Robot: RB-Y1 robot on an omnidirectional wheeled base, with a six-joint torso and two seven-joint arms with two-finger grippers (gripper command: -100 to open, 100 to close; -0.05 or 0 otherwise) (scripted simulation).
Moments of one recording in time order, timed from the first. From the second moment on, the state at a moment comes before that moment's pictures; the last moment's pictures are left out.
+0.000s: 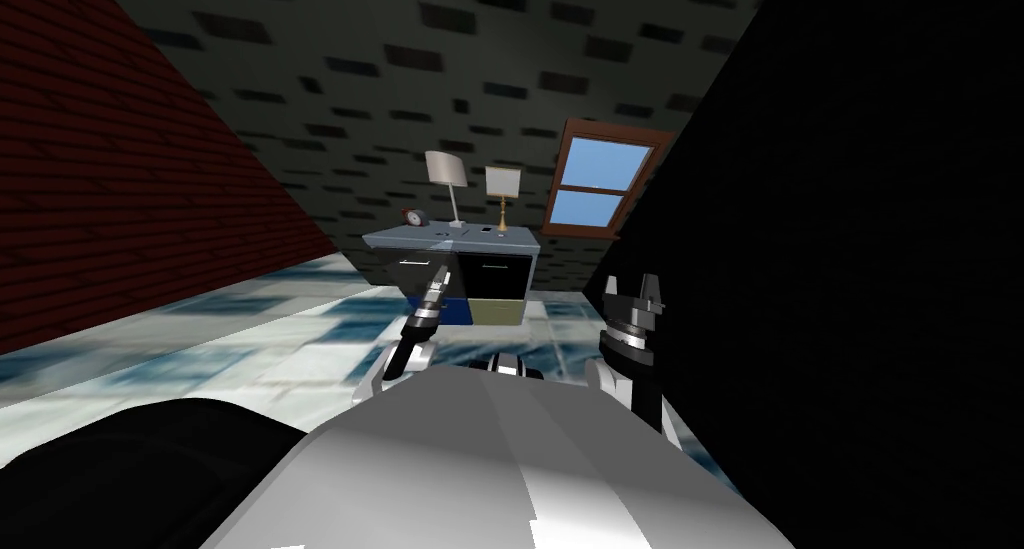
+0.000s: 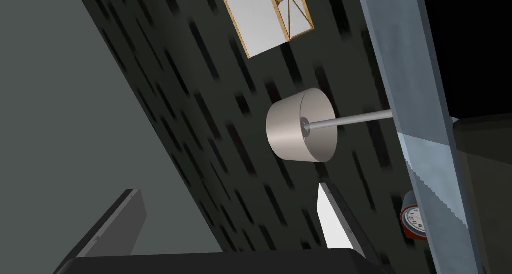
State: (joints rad) left arm 0.45 0.13 0.08 -2.08 -0.10 -0.52 -0.11; right arm 0.47 0.01 -0.06 -2.33 -0.07 -0.53 -0.07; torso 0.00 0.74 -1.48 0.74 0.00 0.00
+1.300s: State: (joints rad) left arm 0.36 0.14 0.09 -1.81 -0.11 -0.45 -0.14; right arm 0.47 0.01 -0.06 -2.33 -0.07 -0.53 -0.07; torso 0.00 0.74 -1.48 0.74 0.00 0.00
